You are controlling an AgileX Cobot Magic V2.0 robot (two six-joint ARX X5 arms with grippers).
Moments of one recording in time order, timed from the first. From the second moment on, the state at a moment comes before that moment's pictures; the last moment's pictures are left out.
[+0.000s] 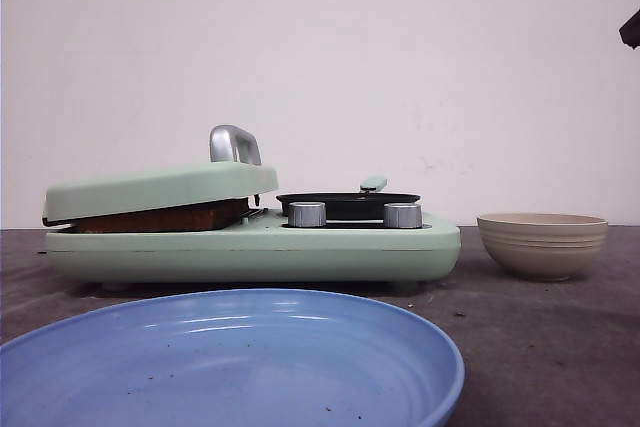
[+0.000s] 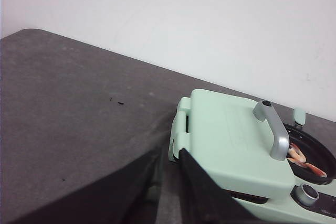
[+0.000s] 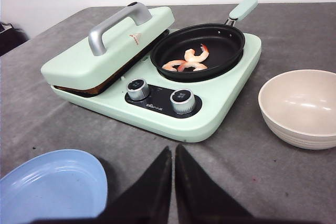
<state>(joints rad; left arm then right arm) -0.27 0.01 0.63 -0.74 -0.26 -0.34 0.22 0.36 0.37 -0.29 -0.42 0.17</state>
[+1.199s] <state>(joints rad) -0.13 0.01 0.34 -0.22 -0.08 -0.03 0.22 0.36 0.37 -0.29 -0.42 0.17</state>
